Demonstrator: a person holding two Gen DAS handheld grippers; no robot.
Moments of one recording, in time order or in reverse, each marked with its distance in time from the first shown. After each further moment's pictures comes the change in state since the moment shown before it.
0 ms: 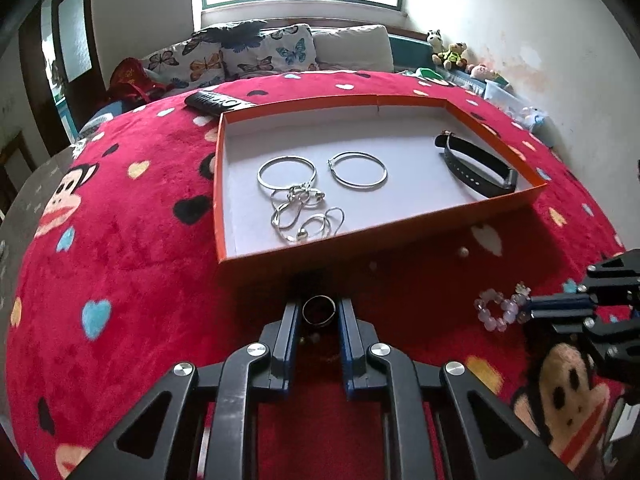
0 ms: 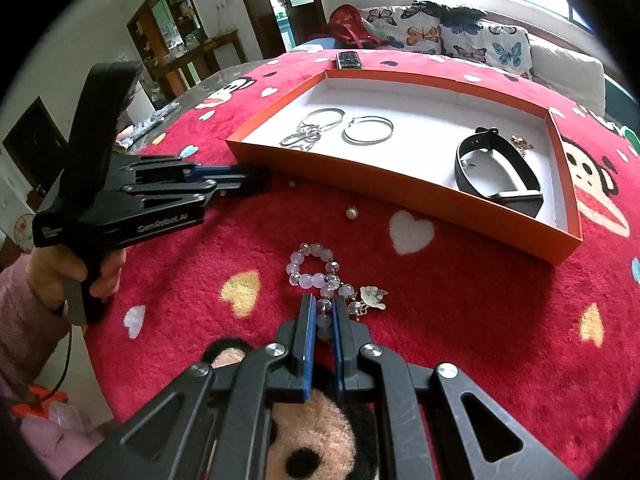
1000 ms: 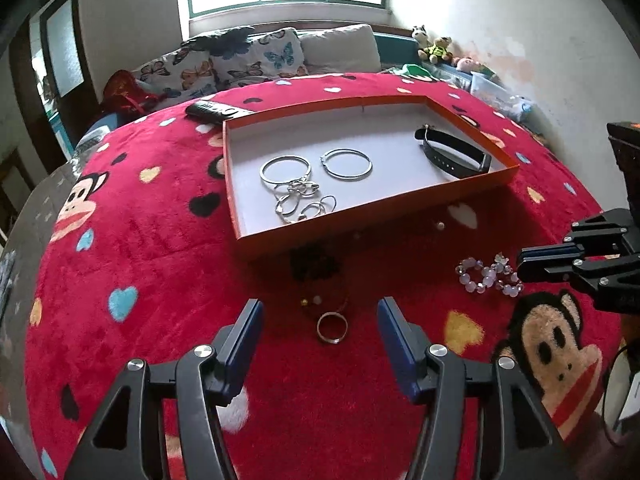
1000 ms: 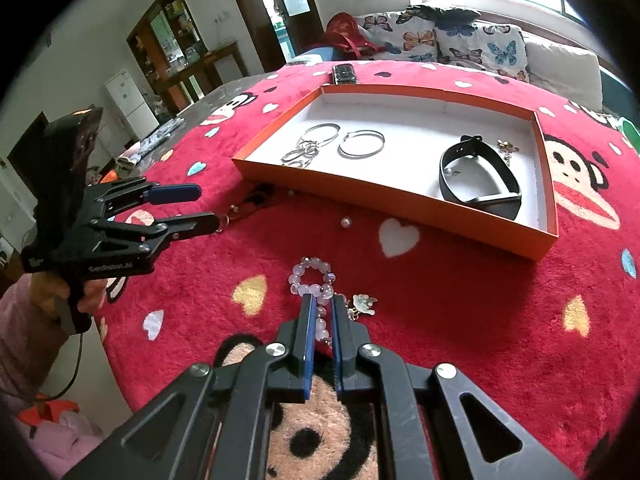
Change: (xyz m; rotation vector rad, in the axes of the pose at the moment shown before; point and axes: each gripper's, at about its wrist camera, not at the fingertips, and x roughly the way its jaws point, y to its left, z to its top) left arm -0.034 0.000 -0.017 0.079 0.002 -0.004; right arm -0.017 -0.007 0.002 0.023 -0.022 0.024
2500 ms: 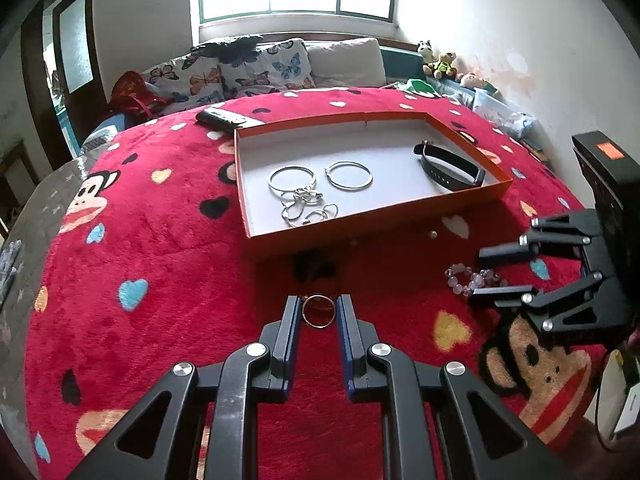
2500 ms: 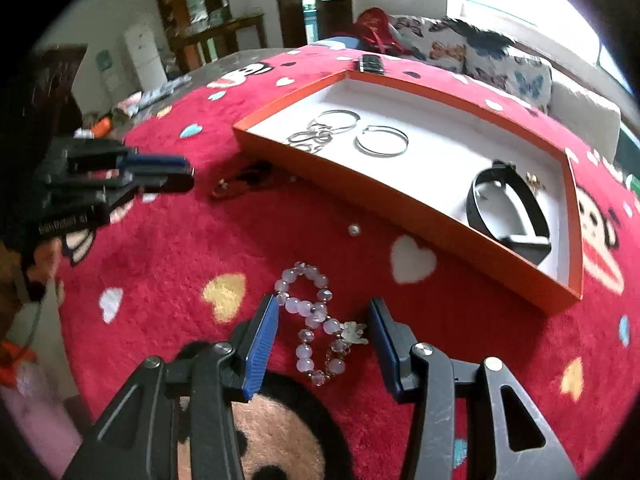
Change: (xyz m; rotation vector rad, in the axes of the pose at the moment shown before) left arm -0.024 0.005 -0.009 -0.053 -0.054 -0.001; right arm 0.031 0.020 0.005 -0.231 0.049 -0.089
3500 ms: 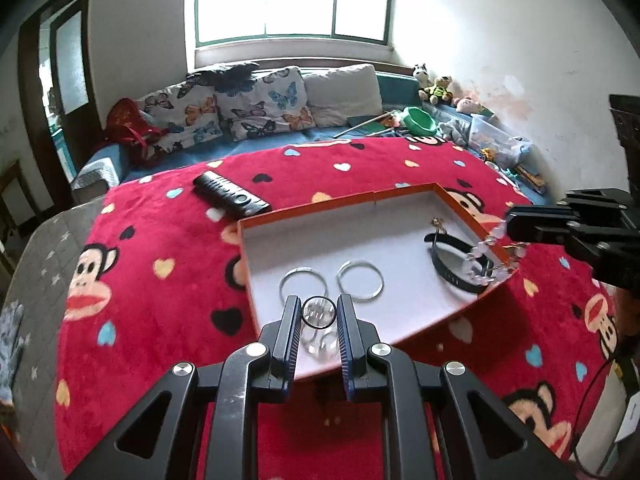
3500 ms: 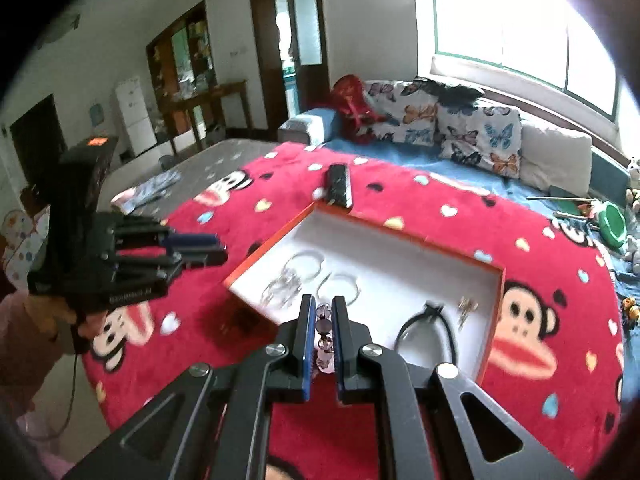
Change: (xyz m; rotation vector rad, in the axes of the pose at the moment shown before) left arm 0.002 0.015 0.109 0.021 -0.077 -0.025; right arm -0.073 -0.044 0.089 0.117 -0.240 -0.046
